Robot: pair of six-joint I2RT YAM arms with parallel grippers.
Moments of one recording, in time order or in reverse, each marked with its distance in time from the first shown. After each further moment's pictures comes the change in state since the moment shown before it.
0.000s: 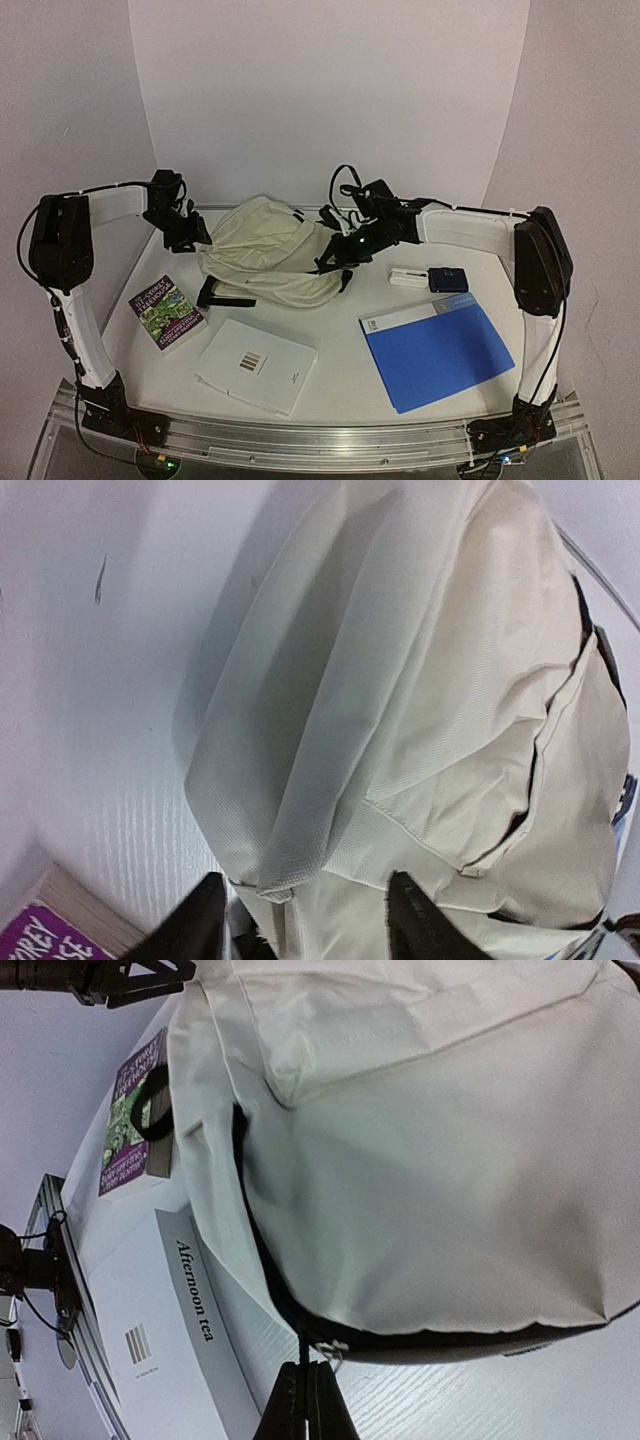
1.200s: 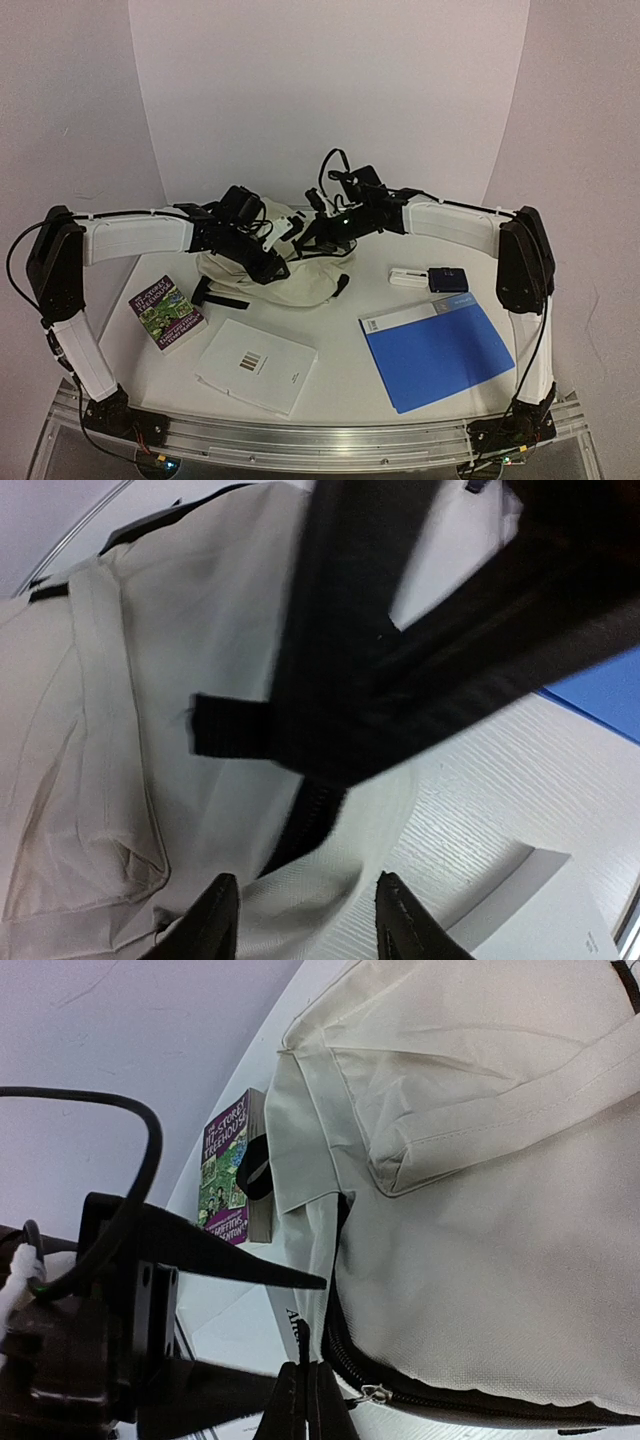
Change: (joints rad) left arm -0.565 -0.176 -0.186 0.230 -0.108 0.640; right arm 0.022 0.109 0.211 0.054 -0.135 0.218
